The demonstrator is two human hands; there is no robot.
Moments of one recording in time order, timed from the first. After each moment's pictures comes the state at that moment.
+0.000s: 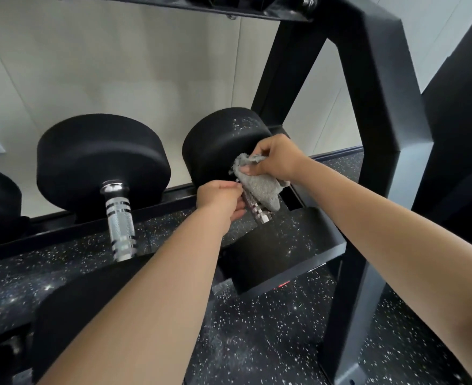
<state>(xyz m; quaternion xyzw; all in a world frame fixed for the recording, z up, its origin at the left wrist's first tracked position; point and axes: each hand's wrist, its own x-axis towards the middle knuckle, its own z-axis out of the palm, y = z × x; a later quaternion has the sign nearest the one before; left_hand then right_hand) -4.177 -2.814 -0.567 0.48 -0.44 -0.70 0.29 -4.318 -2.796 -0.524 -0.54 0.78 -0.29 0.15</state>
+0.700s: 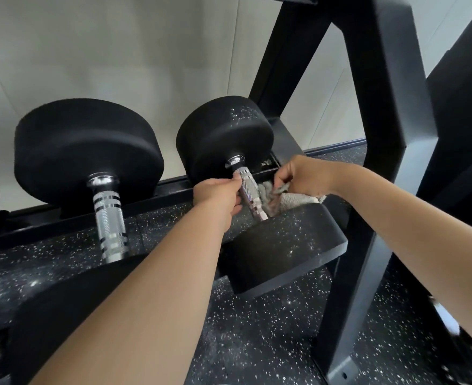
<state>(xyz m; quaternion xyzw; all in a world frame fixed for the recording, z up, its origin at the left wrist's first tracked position) -4.184 -2.812 -0.571 0.49 -0.39 -0.72 0.30 -4.338 -2.746 -0.517 -0.58 0.77 -0.03 0.24</state>
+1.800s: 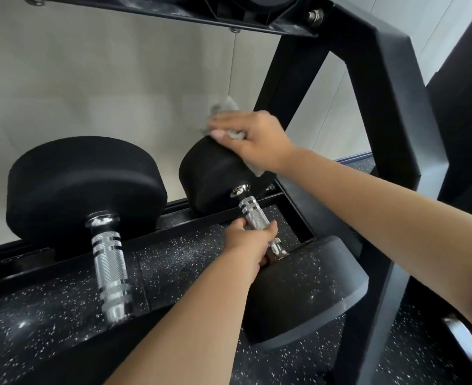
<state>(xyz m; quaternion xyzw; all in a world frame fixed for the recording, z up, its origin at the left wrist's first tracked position) -4.203 -2.800 -0.592 0.43 -0.42 -0.76 0.22 -4.309 -2.860 -0.497 -0.72 0.60 -0.34 -0.08</state>
